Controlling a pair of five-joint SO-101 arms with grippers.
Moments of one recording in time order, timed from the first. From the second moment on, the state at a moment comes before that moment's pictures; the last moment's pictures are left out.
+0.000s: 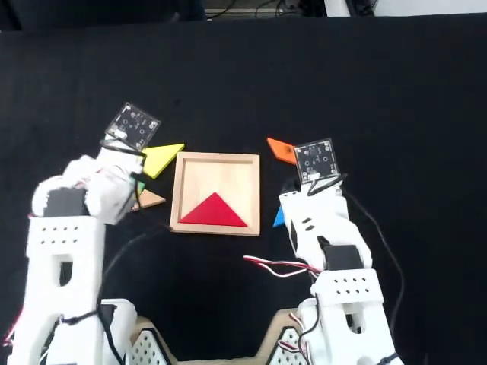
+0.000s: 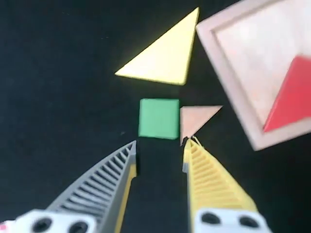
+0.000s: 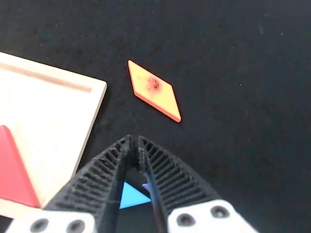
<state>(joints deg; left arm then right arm) -9.4 -39.8 42.1 64.8 -38.9 -4.2 -61.9 82.1 27.5 11.3</state>
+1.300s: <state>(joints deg) -7.5 12.9 5.0 63.0 -61.7 -4.2 -61.9 83.4 25.5 11.3</state>
